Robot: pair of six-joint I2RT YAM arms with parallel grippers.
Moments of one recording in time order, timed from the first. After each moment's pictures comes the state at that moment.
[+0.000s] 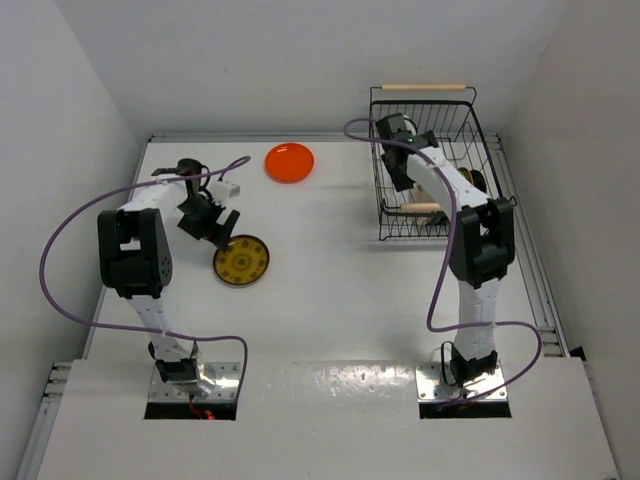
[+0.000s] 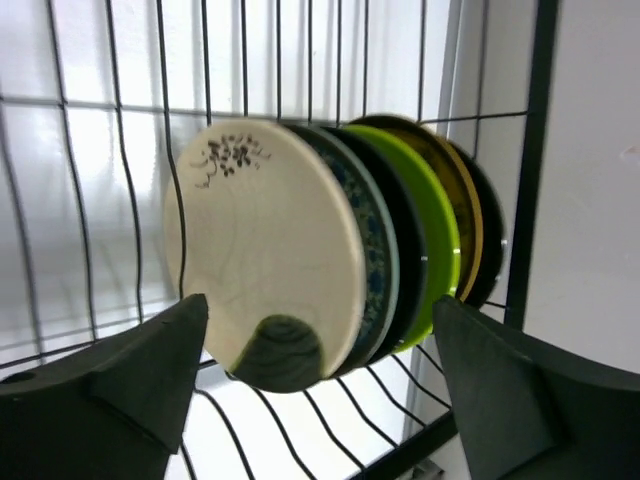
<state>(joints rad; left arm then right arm) 0.07 1.87 1.38 -0.89 0.21 0.53 0.31 2.07 1.78 -0.78 0.73 -0.12</state>
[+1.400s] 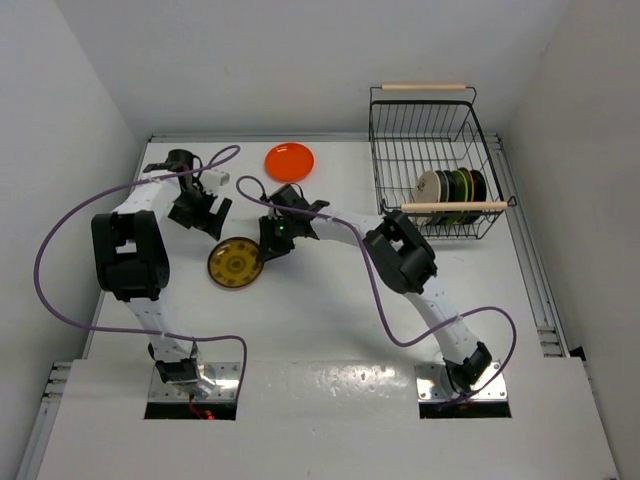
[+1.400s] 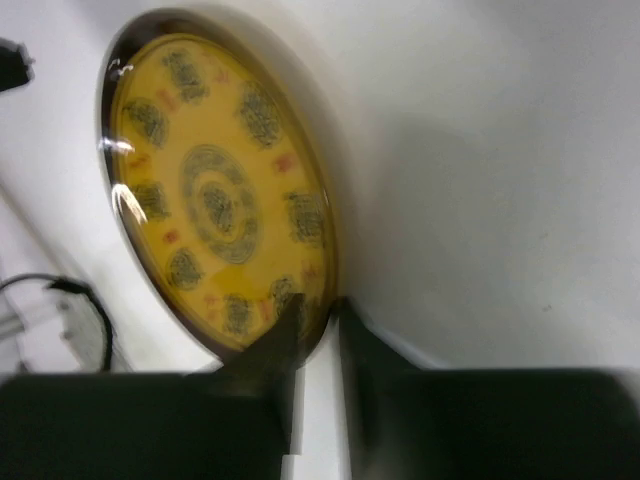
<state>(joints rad) 0.10 1.86 1.42 -0.85 0.14 0.46 0.78 2.42 1.79 -0.28 -0.43 0.58</state>
